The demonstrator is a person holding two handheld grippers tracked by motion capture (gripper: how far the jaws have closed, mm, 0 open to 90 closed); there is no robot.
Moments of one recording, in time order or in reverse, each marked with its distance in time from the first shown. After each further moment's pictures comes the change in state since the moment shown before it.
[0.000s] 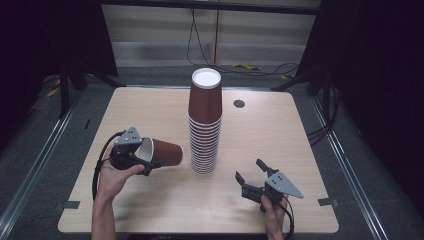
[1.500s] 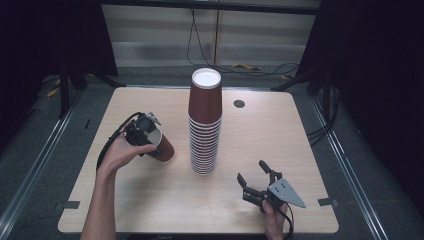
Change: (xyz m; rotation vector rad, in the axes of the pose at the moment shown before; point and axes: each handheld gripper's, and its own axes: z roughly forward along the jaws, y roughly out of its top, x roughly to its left) left arm 0.037 0.046 0.047 0.464 0.082 0.030; right arm 0.005 -0.005 -0.010 -0.111 -0.027 -0.034
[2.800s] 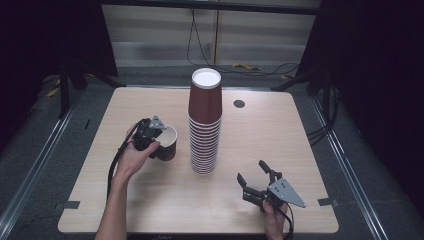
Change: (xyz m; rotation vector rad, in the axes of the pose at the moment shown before) left arm -0.014 -0.012 0.030 -0.251 0.049 -0.012; right arm 0.000 0.000 0.000 0.005 0.001 0.005
